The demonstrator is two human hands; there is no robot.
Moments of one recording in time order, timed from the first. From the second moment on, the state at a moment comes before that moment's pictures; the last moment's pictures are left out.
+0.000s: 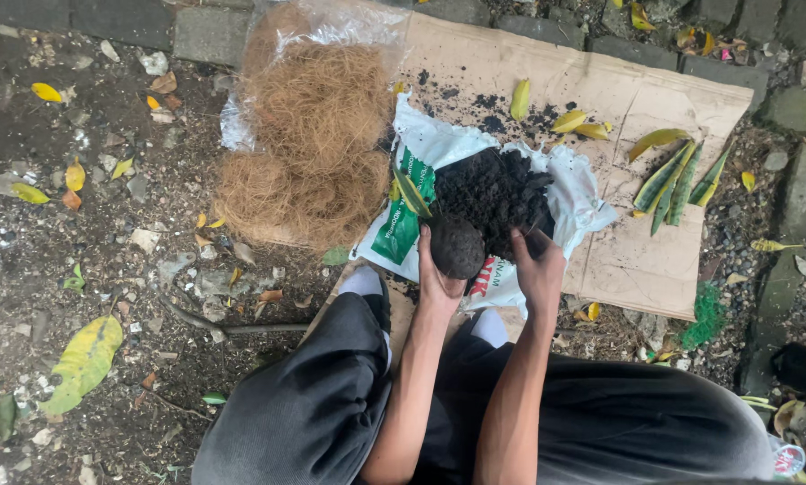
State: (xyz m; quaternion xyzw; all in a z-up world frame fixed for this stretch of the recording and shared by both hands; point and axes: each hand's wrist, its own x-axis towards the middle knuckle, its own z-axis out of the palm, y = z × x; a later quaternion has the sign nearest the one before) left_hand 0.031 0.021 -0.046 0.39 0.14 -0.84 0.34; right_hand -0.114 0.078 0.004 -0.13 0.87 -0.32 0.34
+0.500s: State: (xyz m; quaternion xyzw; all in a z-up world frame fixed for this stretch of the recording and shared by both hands) left_hand 0.030 0.022 -0.044 0.42 0.17 -0.83 0.31; right_hand -0.063 0.070 0.050 -0.31 0.70 -0.51 0.40
